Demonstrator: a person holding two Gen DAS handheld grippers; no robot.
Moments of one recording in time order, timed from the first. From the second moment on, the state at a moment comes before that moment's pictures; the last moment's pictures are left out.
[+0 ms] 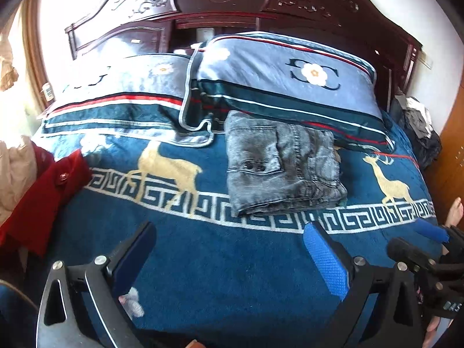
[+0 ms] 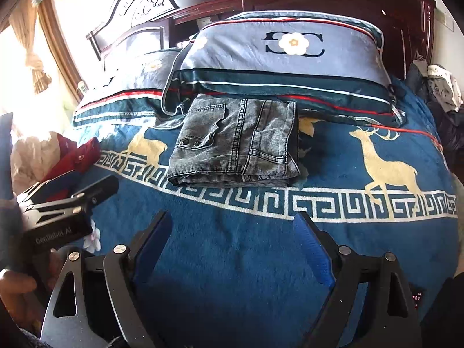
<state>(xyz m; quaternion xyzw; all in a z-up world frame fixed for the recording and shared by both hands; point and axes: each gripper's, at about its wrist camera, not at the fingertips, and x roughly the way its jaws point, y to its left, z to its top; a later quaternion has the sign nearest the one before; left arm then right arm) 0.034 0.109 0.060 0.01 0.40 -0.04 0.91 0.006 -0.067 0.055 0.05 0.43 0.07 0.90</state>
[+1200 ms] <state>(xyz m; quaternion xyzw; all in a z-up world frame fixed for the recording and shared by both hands) -0.003 0.094 0.078 0.04 0.39 -0.03 0.92 -0.035 -0.074 0.078 0.05 0.40 0.07 0.91</state>
